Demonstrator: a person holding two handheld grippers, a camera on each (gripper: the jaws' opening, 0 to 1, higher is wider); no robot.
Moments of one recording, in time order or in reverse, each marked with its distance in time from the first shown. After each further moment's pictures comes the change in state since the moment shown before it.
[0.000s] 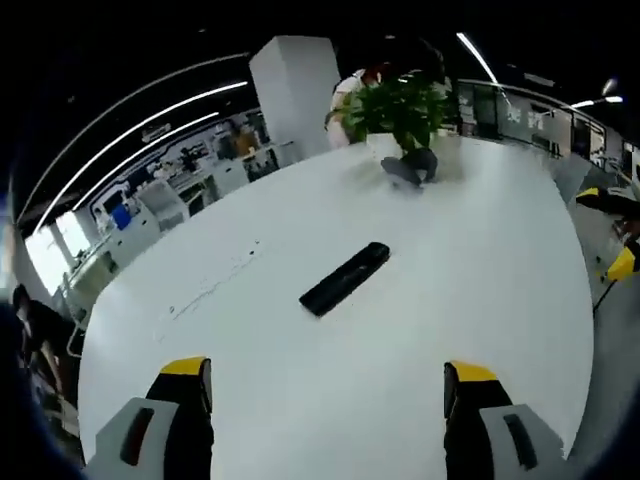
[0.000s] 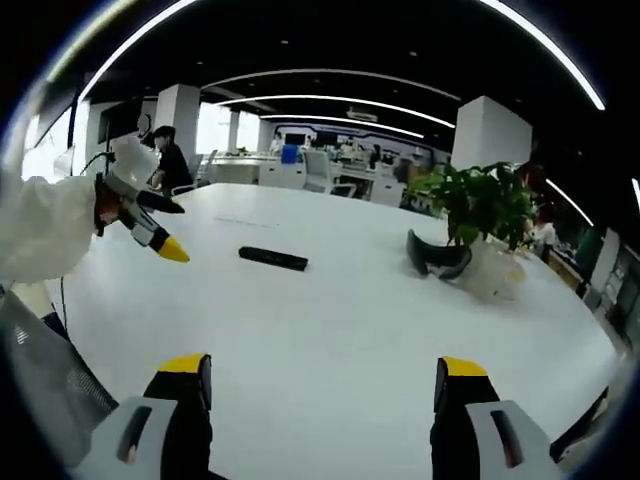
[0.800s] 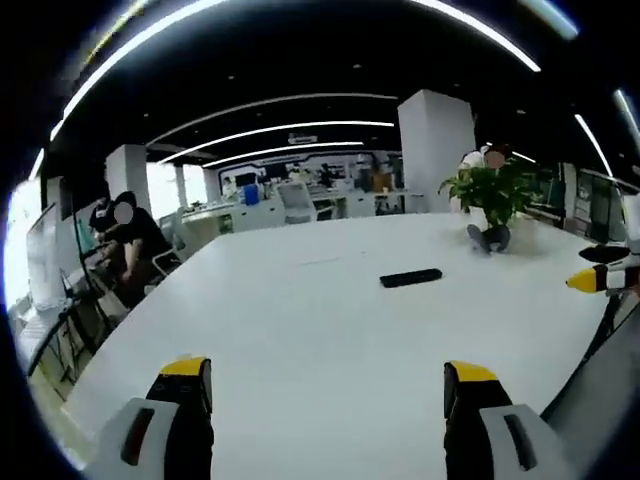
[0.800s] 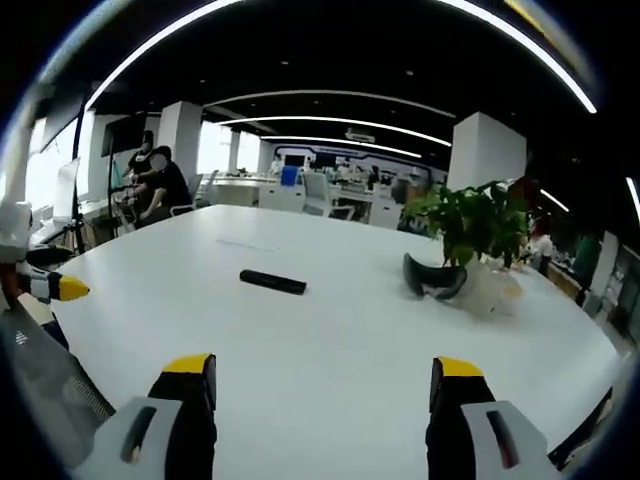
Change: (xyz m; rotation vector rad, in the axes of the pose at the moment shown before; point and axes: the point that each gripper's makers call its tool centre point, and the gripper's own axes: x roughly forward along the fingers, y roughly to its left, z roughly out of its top) left arm -0.168 -0.018 -0.082 -0.350 -0.198 0.517; right arm -0.010 -0.004 0.015 0.005 -0.104 -0.012
